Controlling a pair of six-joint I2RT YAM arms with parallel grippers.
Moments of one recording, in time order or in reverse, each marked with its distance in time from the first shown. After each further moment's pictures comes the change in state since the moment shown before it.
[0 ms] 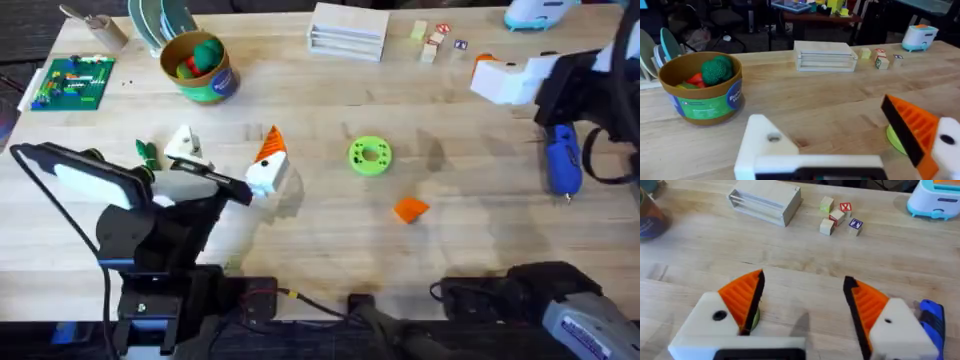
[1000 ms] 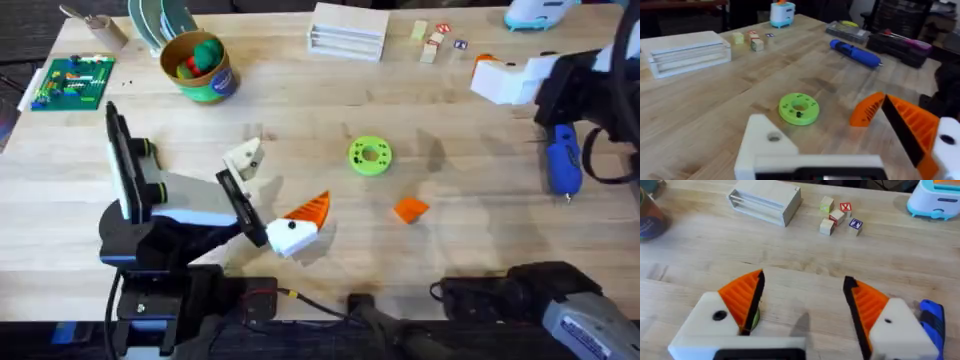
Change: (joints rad) left arm 0.000 0.000 0.004 -0.050 0.654 0.000; right arm 0.000 0.000 0.000 0.000 0.000 0.000
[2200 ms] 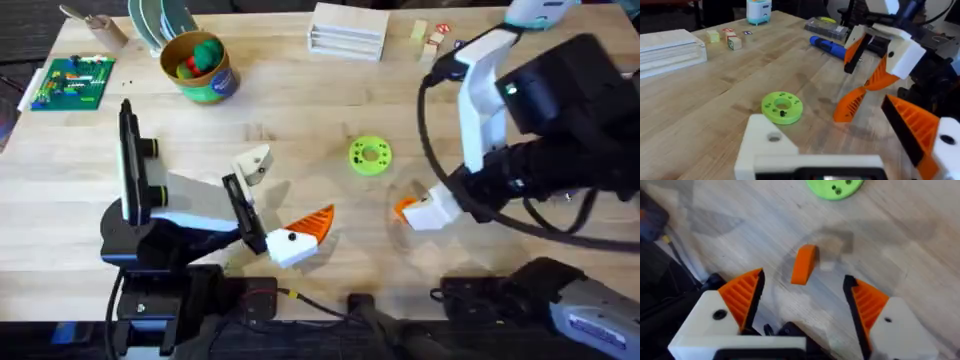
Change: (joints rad) left arm 0.000 0.000 0.000 -0.014 0.106 0.000; right arm 0.397 0.235 0.031 -0.554 -0.127 -0.103
